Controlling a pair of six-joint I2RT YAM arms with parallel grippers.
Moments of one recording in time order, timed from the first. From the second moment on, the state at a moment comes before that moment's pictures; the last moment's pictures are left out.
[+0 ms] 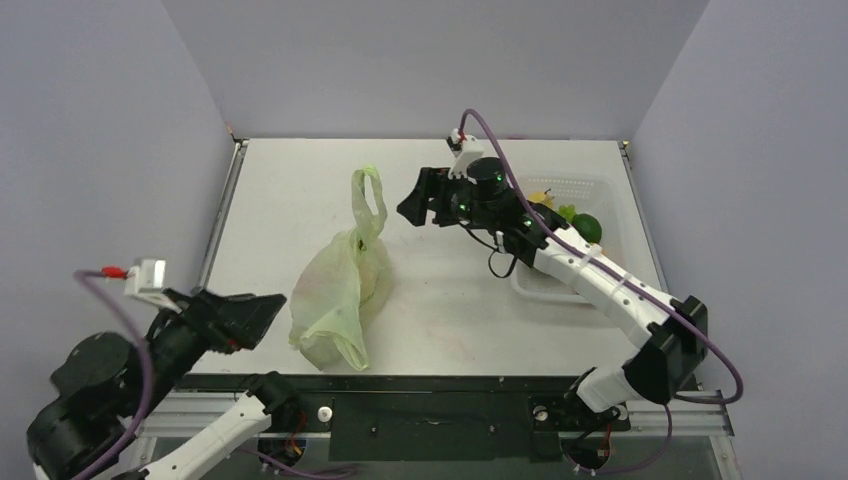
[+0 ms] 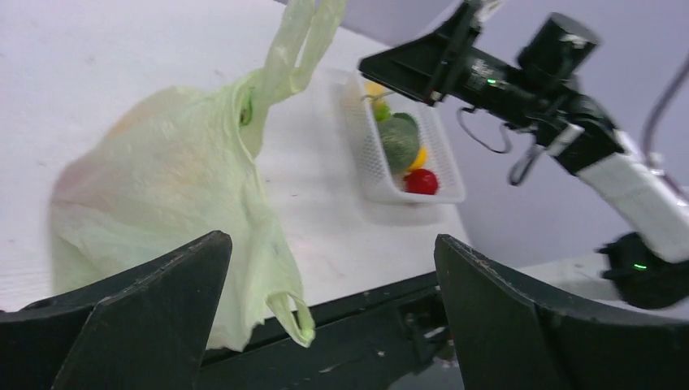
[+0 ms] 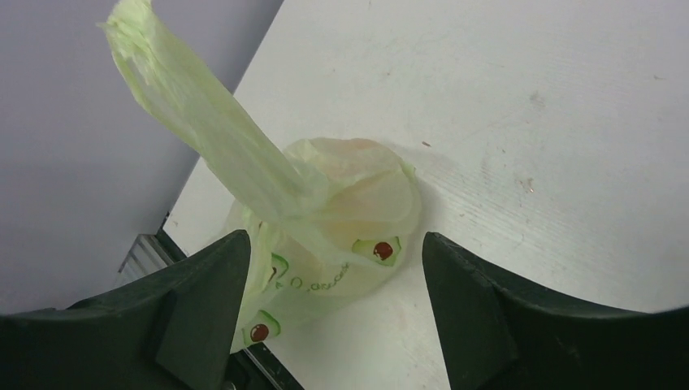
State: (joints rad) left arm -0.72 0.32 1.31 -1.09 -0.22 -0.80; right arm 0.72 1.51 1.42 -0.27 -0.14 0.53
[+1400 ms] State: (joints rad) left arm -0.54 0.79 0.96 -0.63 0.01 -0.26; right arm 0.93 1.41 0.98 0.17 -0.12 0.88
